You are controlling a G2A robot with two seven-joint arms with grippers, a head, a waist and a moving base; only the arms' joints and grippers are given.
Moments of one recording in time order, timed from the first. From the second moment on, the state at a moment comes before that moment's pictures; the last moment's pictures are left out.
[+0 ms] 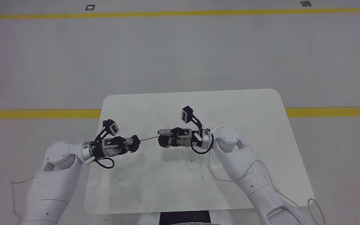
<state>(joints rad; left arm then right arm) 1.49 -1.04 -1.56 -1.43 -0.56 0.00 -1.39 -1.17 -1.46 1.08 -1.21 0.37 0.00 1.14</state>
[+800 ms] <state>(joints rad) 1.49 -1.04 -1.56 -1.43 -0.56 0.00 -1.39 -1.17 -1.44 1.05 -1.21 0.37 -0.04 1.04</state>
